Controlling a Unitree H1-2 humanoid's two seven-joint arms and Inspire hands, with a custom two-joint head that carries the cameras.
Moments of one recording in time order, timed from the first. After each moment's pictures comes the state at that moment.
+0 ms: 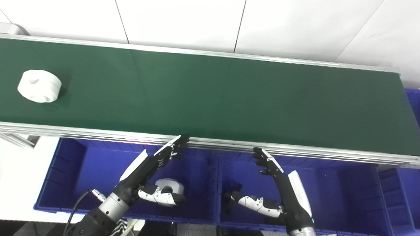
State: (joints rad) left arm 0.35 0.27 -0.28 -0.18 0.03 -0.26 -0.38; right arm 0.68 -0.04 0.25 -0.50 -0.52 0.06 0.05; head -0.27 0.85
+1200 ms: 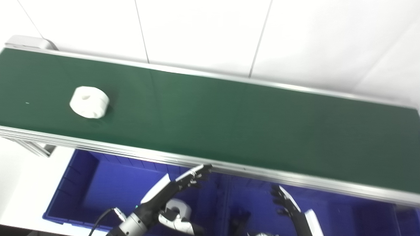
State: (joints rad) left arm 0.33 0.22 -0.32 -0.02 0.15 -0.41 -0.33; right arm 0.67 -0.11 0.22 -0.41 -0.48 0.04 0.01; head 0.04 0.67
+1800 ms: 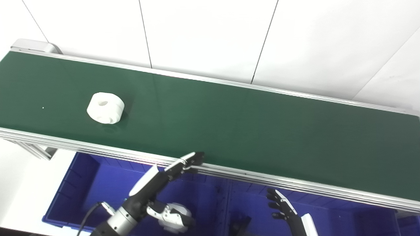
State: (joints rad) left arm 0.30 0.26 -0.23 -0.21 0.02 -0.39 -0.33; right arm 0.66 -0.10 0.26 -0.39 -0.50 0.03 -0.02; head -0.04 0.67
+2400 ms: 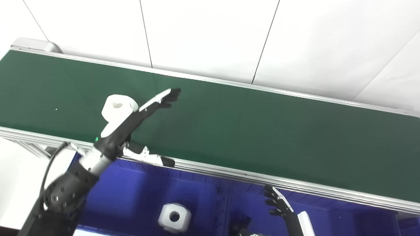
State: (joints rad) left arm 0.01 0.38 -0.08 -0.24 0.14 -0.31 -0.33; right arm 0.64 -0.09 0.27 -0.36 -0.51 0.01 -0.05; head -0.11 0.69
